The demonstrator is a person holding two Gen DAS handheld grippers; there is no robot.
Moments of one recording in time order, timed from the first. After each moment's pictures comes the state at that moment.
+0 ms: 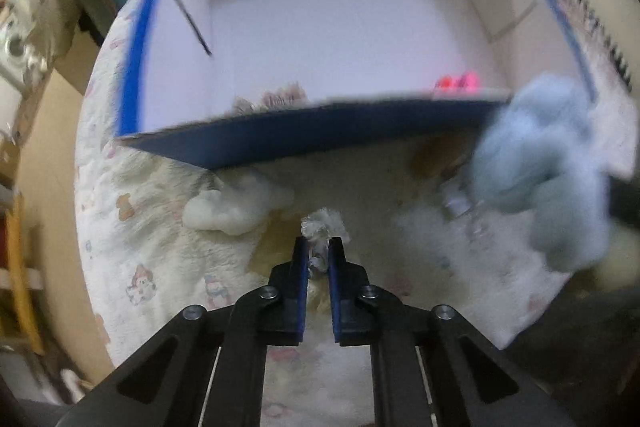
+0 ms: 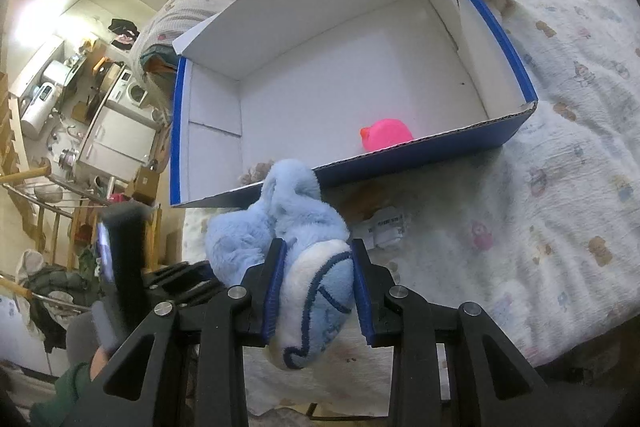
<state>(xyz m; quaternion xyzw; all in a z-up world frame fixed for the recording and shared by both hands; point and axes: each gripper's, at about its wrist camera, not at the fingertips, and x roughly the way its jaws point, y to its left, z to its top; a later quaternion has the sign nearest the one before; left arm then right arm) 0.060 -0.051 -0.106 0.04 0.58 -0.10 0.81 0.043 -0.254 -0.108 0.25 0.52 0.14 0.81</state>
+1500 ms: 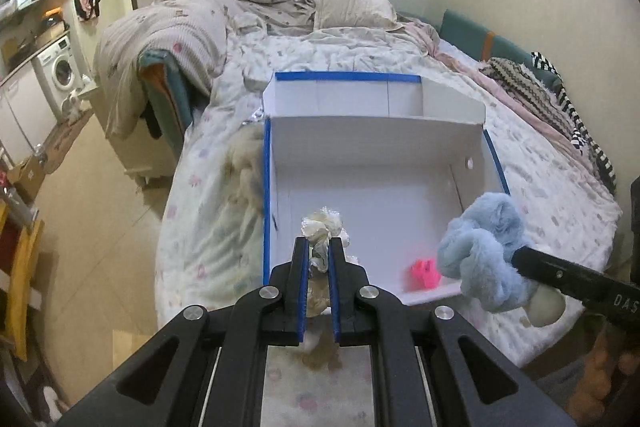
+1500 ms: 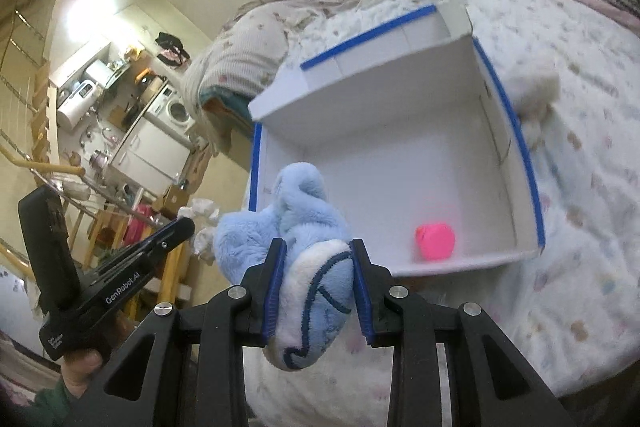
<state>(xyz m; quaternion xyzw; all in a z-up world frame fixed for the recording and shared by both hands) 0.069 -0.027 0.059 0.00 0.42 -0.06 0.91 0.065 -0.260 -0.012 0.23 0.43 0.19 0.85</state>
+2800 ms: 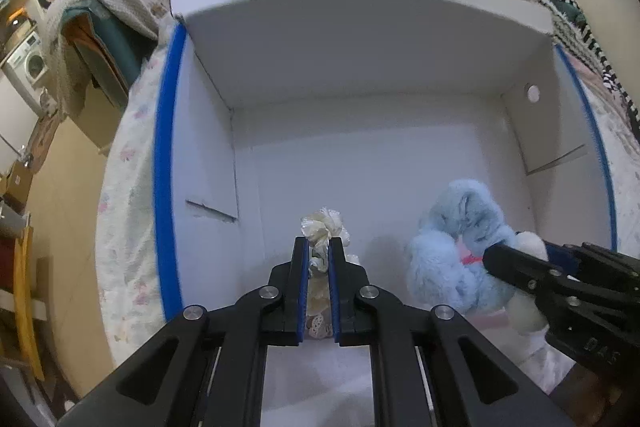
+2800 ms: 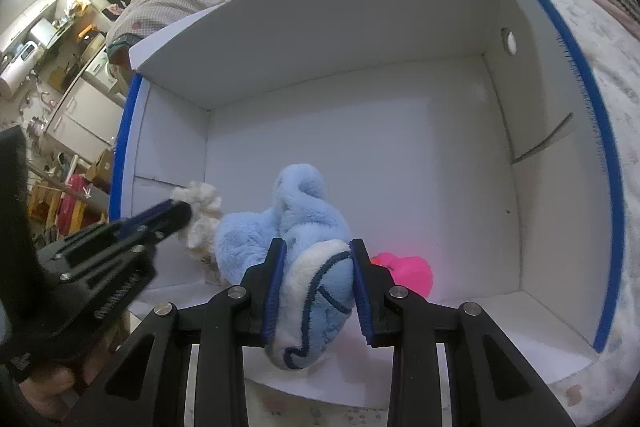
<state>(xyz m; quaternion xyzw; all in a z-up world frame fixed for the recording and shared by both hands) 0.175 -0.061 -0.079 0.05 0.52 -0.06 0.85 0.164 -0.222 -0.117 0.15 0.52 0.12 0.84</state>
